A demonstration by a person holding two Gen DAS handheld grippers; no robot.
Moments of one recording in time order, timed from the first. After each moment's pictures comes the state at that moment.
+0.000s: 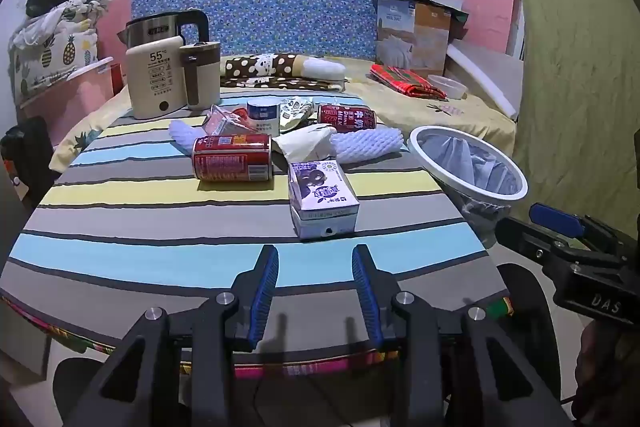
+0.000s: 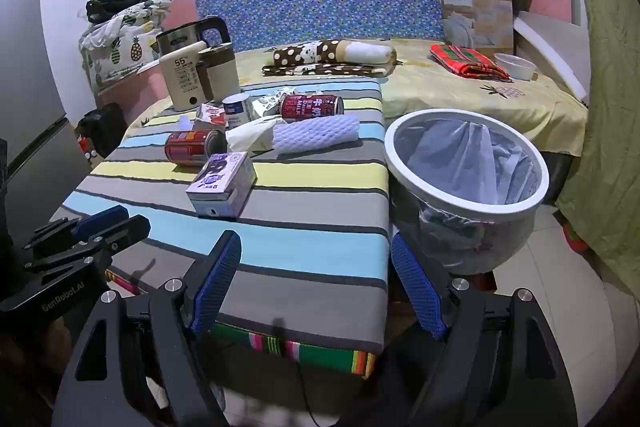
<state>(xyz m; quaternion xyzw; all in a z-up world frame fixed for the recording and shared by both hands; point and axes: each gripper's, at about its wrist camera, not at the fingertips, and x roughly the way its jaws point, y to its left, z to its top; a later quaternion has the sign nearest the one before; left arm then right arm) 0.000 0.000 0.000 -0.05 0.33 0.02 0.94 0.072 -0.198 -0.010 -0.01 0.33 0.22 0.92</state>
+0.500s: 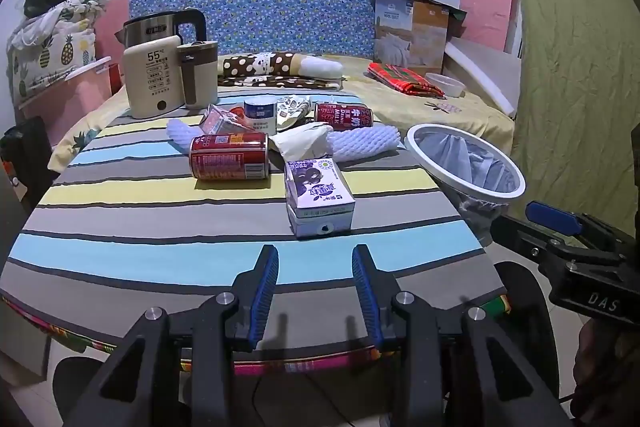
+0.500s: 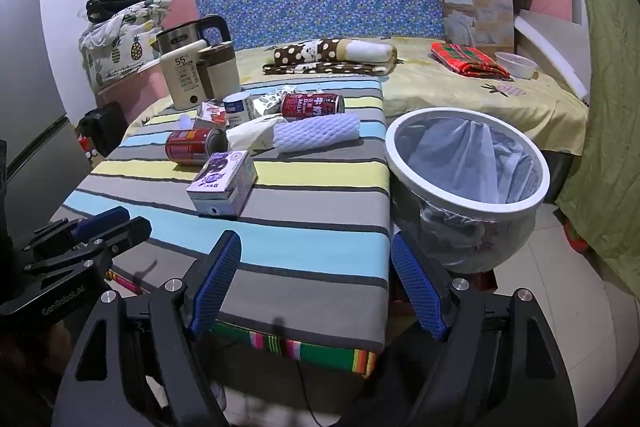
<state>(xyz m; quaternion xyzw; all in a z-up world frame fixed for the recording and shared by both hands) -0.001 -0.004 0.000 -0.06 0.33 0.02 0.94 0.073 -0.198 -0.010 -0.01 0.33 0.22 0.92</state>
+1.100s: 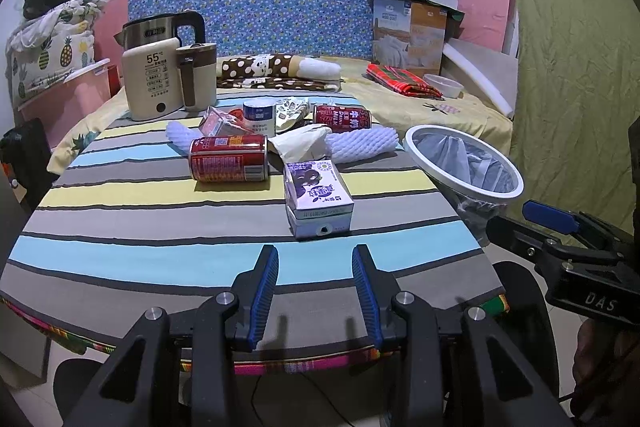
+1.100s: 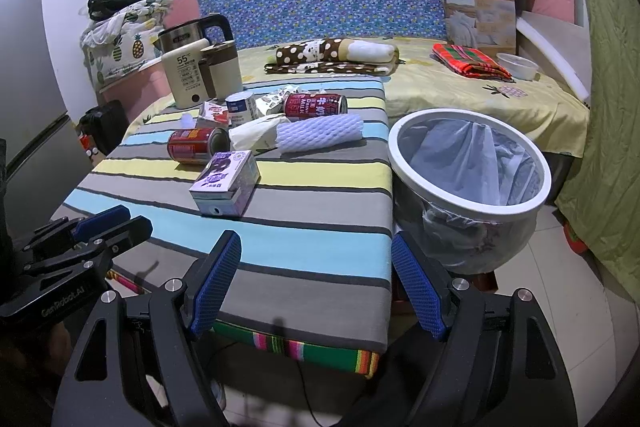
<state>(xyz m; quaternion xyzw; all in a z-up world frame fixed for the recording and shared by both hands) -0.002 -0.003 0.002 -0.05 0.32 0.01 0.94 0.073 -0.196 -0.010 -0.01 0.33 0.22 0.92</state>
